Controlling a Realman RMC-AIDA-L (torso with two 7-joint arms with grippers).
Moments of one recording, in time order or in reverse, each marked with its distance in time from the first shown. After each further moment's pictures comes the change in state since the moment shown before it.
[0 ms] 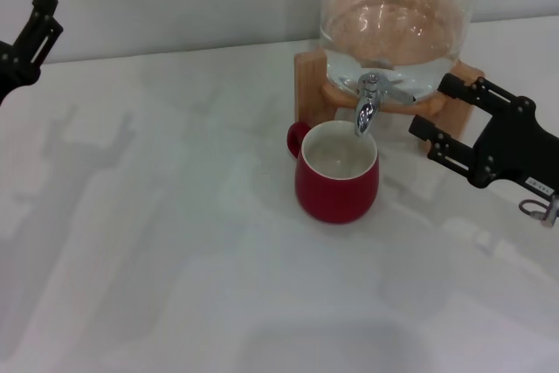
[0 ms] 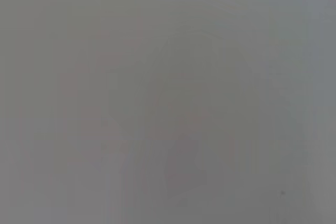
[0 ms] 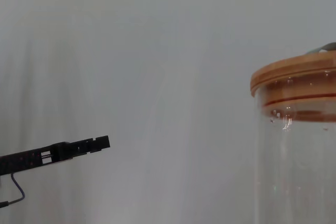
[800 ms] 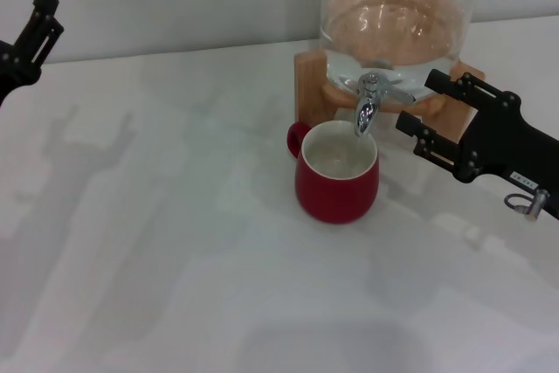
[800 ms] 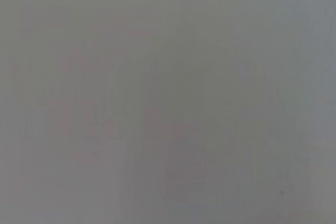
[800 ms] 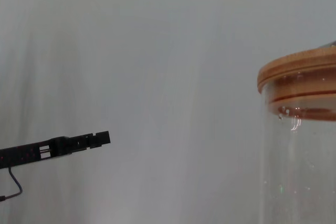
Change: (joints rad) left arm -0.002 0.001 0.000 0.002 0.002 0.000 -0.002; right arm 0.024 0.013 0.000 -0.002 -0.001 -0.031 -0.023
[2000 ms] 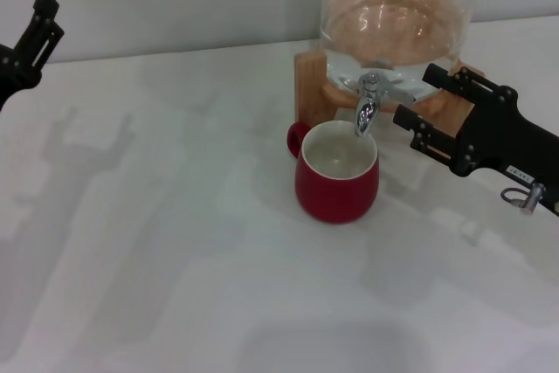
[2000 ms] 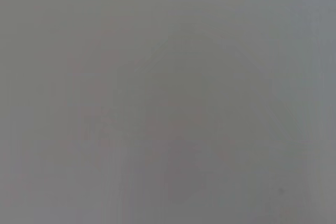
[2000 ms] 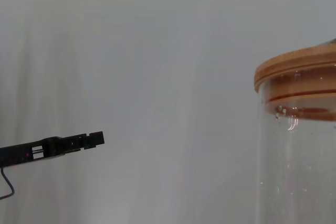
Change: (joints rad) left arm 0.008 -0.002 0.003 -0.001 0.001 0.000 -0.008; right arm 0.014 0.001 0.005 -0.002 0.003 -0.013 0.000
